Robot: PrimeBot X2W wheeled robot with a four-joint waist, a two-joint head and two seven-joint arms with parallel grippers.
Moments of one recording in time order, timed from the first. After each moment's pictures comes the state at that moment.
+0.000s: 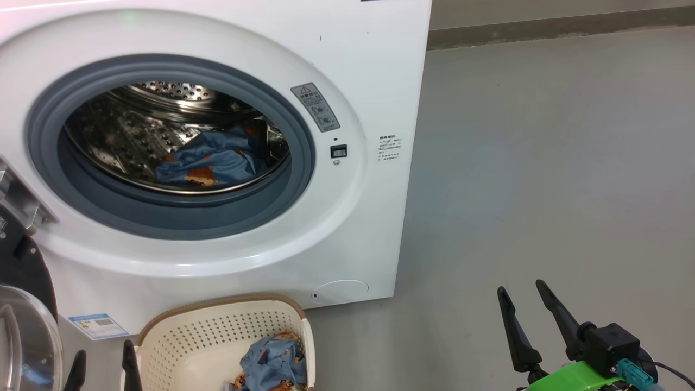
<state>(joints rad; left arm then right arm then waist) 0.20 0.05 0.12 0.01 -0.19 0.03 -0.26 0.00 -0.05 0.02 0.16 0.17 0.13 -0.25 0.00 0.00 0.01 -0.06</state>
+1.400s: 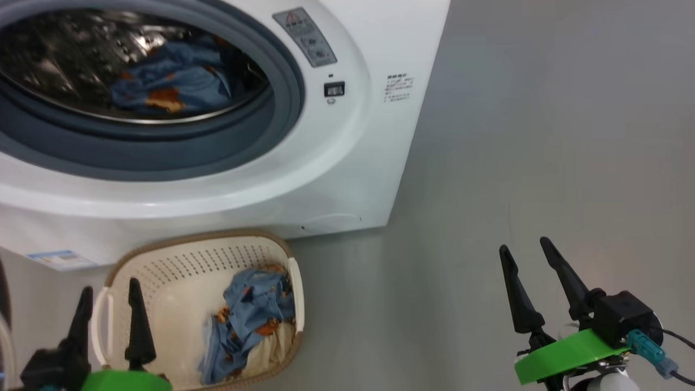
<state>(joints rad) 0.02 0.05 0.09 0.08 -0.19 0.02 -0.26 -0.06 -0.05 0.02 0.09 0.16 0.13 -0.25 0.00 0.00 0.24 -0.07</state>
